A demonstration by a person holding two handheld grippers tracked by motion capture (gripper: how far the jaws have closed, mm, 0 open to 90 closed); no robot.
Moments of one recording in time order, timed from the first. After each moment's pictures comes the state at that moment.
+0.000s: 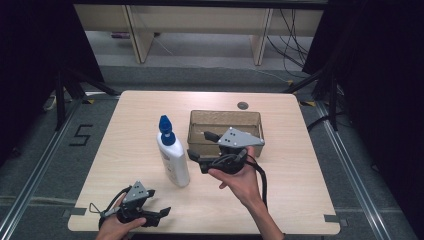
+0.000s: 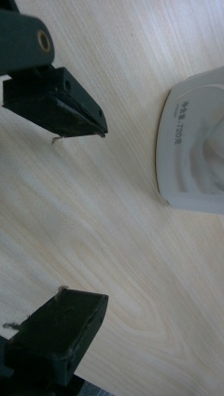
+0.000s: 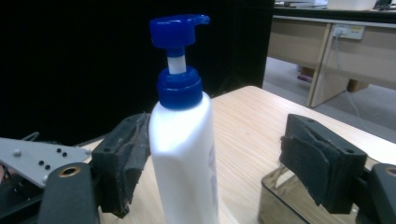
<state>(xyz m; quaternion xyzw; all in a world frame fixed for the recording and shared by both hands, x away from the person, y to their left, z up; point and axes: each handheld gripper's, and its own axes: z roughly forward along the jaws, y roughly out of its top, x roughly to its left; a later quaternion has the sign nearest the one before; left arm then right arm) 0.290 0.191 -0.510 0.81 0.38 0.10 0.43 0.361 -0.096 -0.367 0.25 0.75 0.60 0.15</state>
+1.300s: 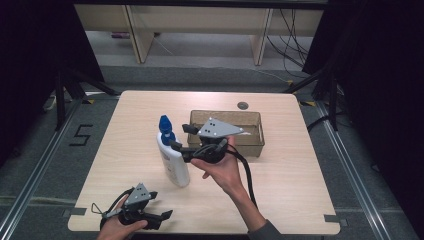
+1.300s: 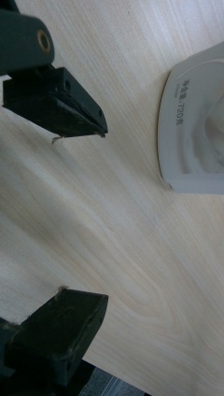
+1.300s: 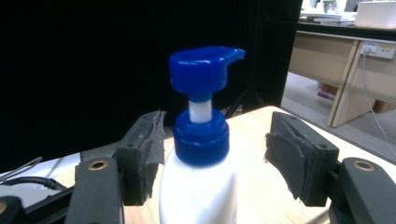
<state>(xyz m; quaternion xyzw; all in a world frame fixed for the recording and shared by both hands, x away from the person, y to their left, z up) 0.286 0.186 -0.510 0.82 0.37 0.09 0.43 0.385 -0.055 -0.361 0.20 0.75 0.61 0.15</state>
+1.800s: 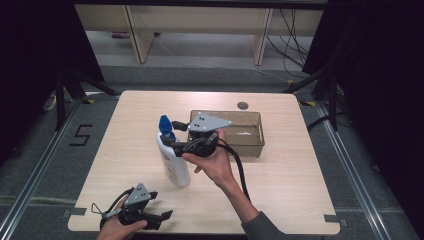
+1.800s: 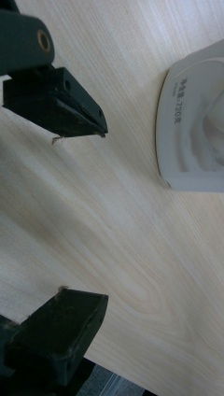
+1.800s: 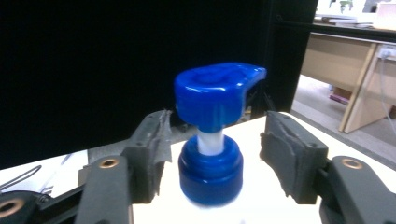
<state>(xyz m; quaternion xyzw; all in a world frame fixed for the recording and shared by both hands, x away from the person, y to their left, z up) 0.288 0.187 -0.509 0.82 0.36 0.10 0.43 0.397 -0.035 -0.357 0.18 0.76 0.61 0.13</state>
